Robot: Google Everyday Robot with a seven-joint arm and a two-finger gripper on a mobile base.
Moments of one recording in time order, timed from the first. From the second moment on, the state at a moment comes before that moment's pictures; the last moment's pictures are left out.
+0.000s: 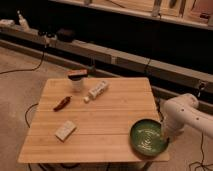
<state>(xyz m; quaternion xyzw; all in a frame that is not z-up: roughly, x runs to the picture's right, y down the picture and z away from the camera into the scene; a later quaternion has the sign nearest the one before) 0.359 0.265 0.739 -0.35 -0.19 -0.53 0.75</state>
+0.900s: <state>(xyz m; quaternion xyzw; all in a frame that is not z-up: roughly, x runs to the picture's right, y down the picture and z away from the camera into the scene) 0.339 0.162 0.833 -0.28 -0.13 -0.47 0.83</state>
